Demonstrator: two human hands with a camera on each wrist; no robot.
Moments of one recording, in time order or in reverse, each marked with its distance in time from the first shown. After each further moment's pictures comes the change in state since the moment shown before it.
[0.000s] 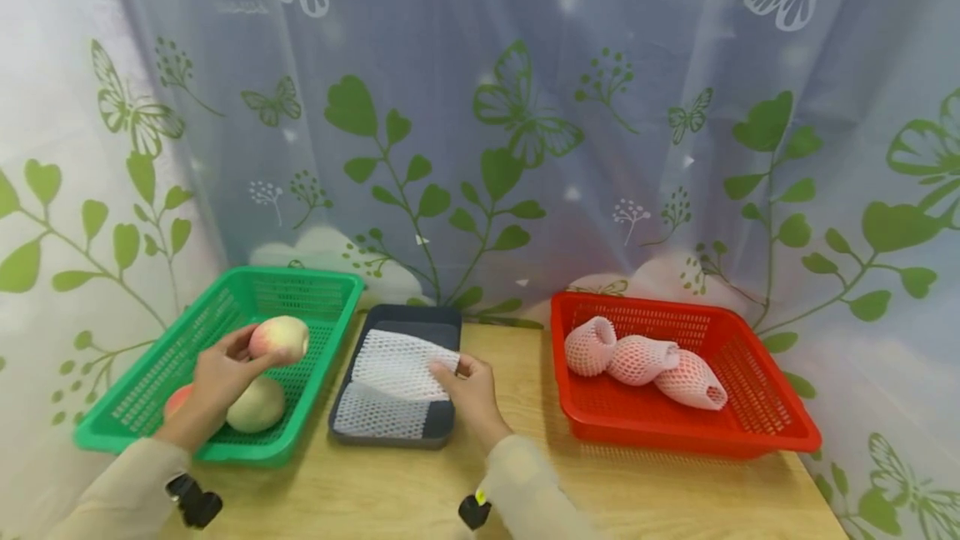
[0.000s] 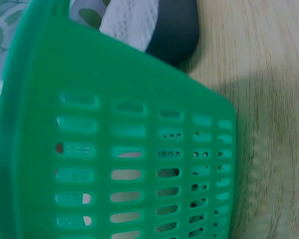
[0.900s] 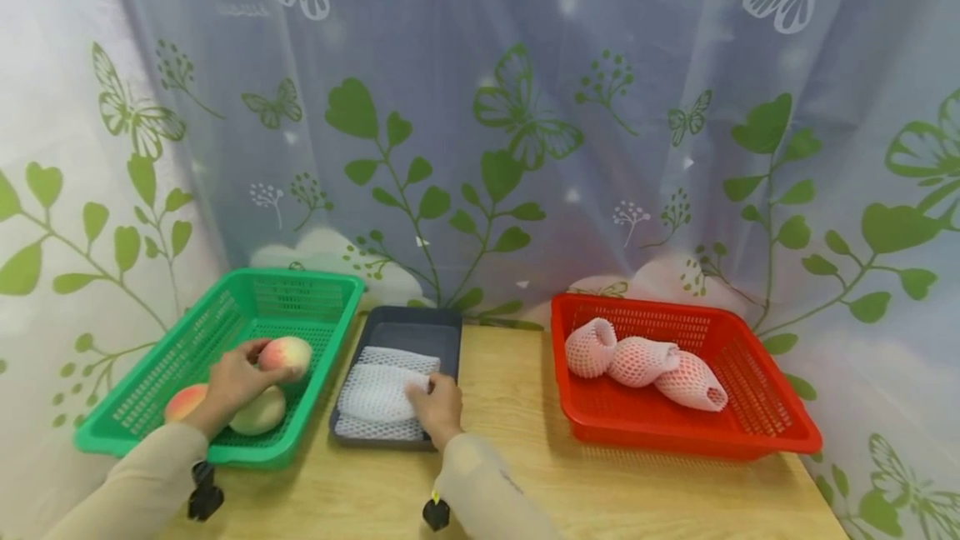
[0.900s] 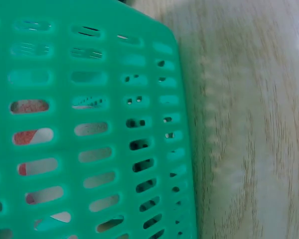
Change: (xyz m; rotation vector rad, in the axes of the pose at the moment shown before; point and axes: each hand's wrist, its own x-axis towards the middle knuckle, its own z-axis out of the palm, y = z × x) left_hand 0.019 -0.033 0.005 0.426 -0.047 0.095; right_hand 0.009 0.046 0.048 -0.349 0.088 -0.033
